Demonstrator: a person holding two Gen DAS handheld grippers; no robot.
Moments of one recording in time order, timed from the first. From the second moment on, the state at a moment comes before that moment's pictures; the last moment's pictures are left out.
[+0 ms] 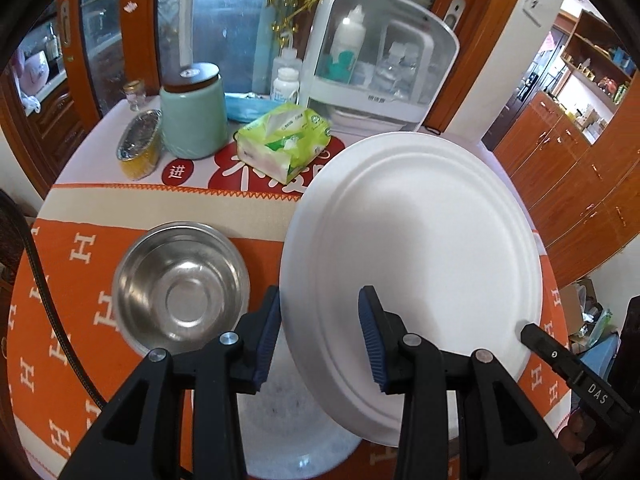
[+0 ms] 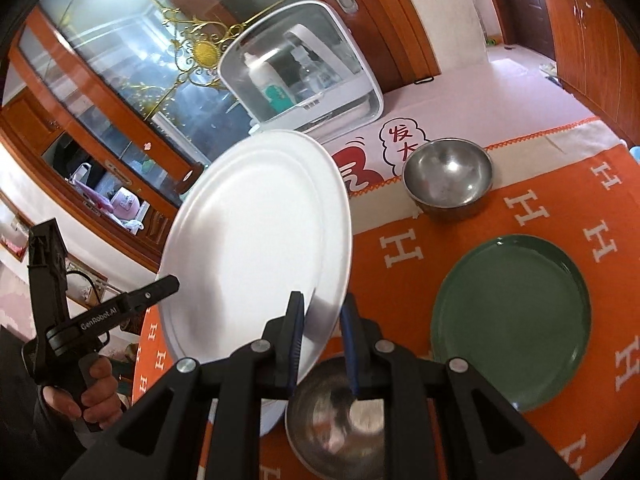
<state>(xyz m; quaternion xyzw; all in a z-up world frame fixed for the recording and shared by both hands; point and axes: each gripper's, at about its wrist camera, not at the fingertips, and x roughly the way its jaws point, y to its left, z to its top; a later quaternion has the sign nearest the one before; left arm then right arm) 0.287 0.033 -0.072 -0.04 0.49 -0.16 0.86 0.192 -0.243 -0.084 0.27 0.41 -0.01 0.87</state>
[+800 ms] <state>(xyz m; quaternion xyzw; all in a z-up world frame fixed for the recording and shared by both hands) 0.123 0.055 -0.036 -0.06 0.46 -0.14 0.88 0.059 -0.210 -0.043 0.22 0.41 0.01 0.89</state>
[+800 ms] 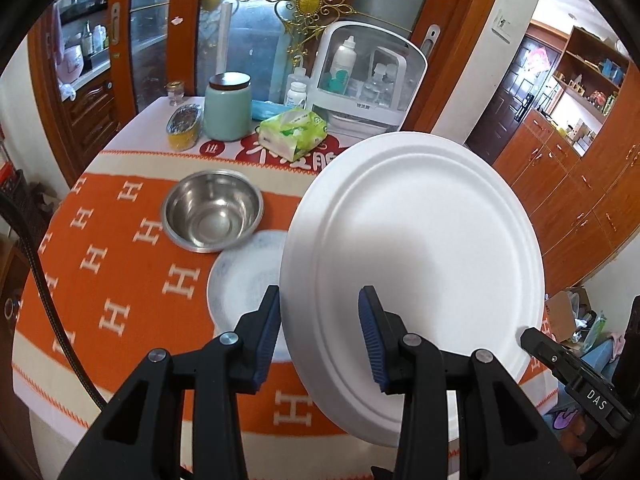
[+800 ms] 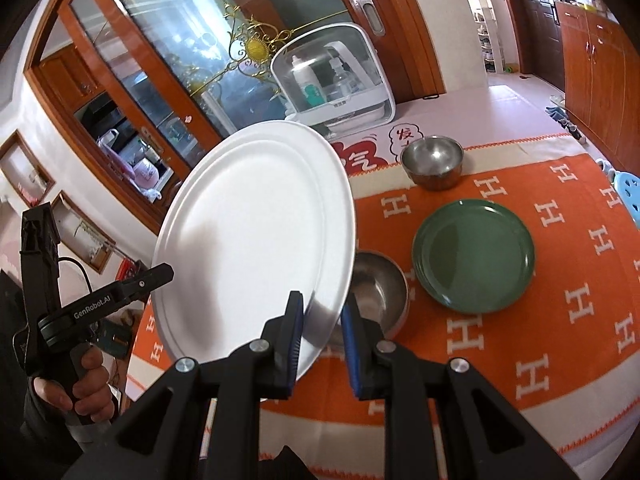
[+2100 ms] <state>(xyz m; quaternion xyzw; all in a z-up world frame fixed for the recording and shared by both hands) 0.002 0.089 -0.166 -0.09 0.59 -0.07 0.80 -0.021 -0.165 -0.153 0.16 0.60 0.03 0.78</state>
